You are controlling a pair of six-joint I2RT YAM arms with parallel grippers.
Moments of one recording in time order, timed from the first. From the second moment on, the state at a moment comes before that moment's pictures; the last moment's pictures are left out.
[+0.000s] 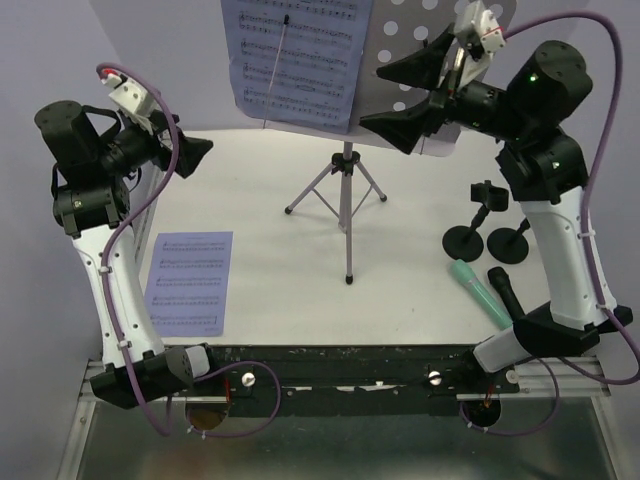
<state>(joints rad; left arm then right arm) 0.34 1.20 1.60 -0.57 0.98 0.20 0.43 1.49 2.17 -0.43 -0.81 -0.01</state>
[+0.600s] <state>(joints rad) 0.22 1.53 1.86 0.07 1.27 -0.34 0.79 1.64 2.22 -0.37 -0.40 -0.08</state>
